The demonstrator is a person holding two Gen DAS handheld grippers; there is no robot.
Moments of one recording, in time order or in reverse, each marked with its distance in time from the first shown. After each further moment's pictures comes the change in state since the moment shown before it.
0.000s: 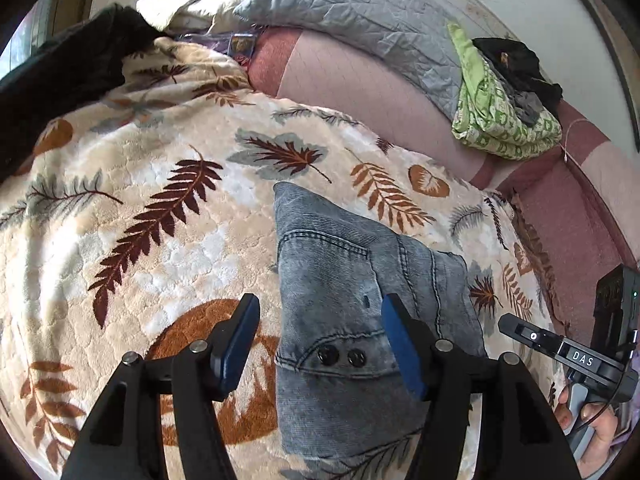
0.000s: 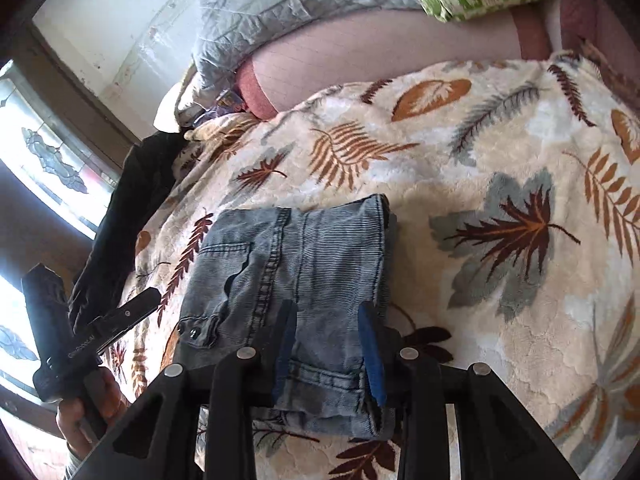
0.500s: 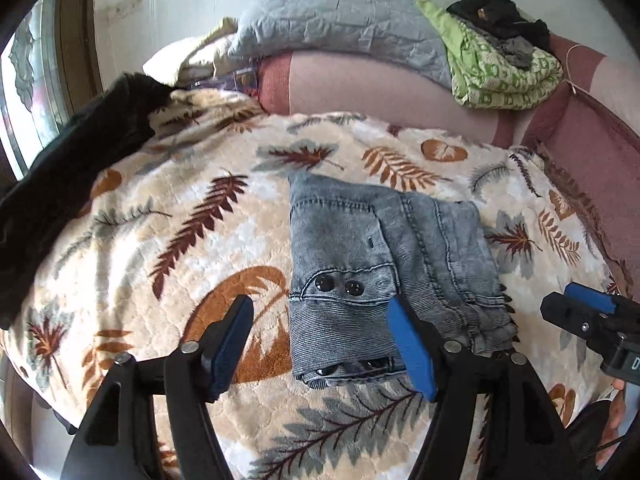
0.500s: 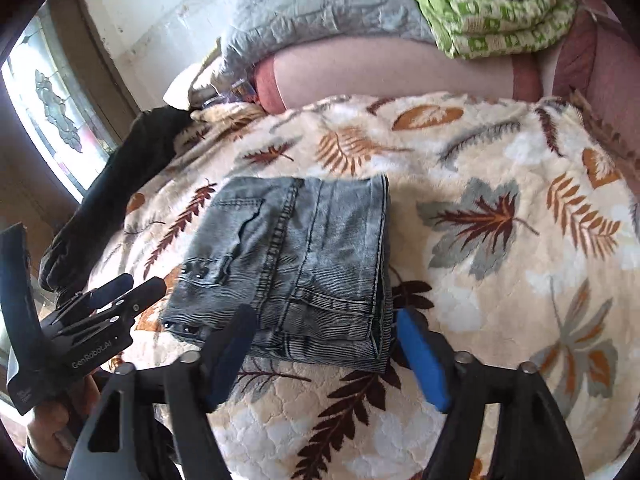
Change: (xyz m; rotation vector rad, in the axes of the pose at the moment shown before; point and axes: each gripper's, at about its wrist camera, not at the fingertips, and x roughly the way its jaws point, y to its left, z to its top) left arm -0.043 -0.055 -0.053 0.198 -0.083 0.267; right arm -0.050 0.036 -0.057 -0.155 -0.075 -0.134
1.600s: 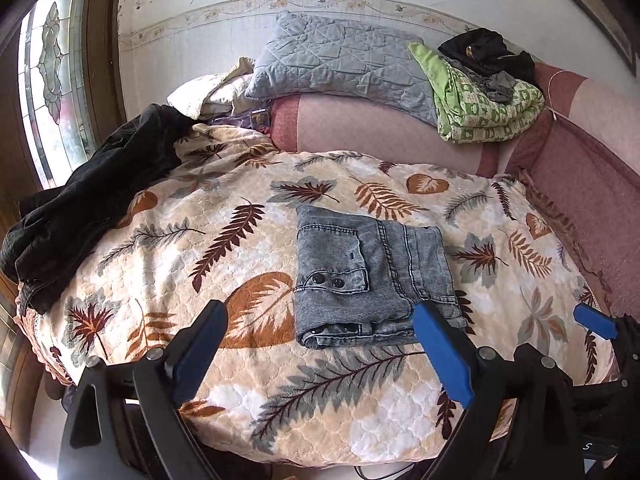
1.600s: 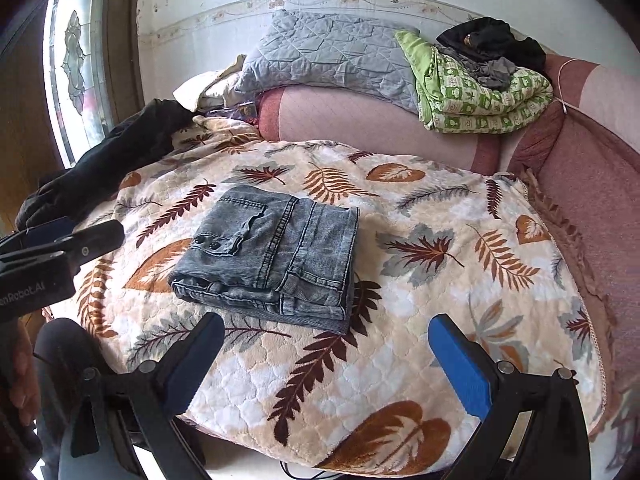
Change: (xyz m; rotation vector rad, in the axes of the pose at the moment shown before) left arm -0.093 -0.008 -0.012 -0.027 -0.084 0.008; right arm -0.079 0.049 -0.044 -0.183 -0.120 -0.219
